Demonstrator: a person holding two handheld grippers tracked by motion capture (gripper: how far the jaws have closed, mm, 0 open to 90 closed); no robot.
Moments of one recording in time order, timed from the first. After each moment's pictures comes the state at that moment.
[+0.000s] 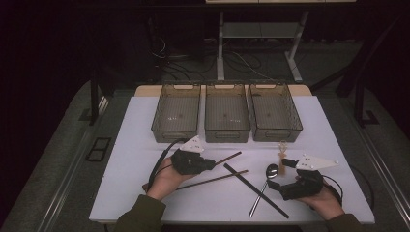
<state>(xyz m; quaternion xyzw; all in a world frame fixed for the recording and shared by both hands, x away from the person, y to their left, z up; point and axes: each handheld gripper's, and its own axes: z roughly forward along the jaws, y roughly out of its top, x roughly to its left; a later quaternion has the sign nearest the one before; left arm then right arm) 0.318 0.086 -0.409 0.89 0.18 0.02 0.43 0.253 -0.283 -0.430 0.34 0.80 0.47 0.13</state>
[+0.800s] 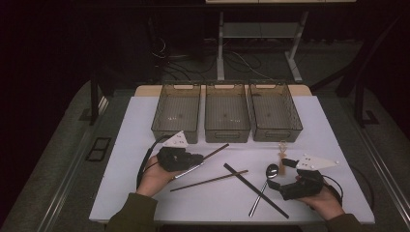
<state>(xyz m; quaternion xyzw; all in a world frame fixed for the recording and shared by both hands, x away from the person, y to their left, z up) 0.320 0.119 -0.399 0.87 0.21 0.04 0.45 0.252 -0.283 -0.430 0.34 0.80 0.48 0.13</state>
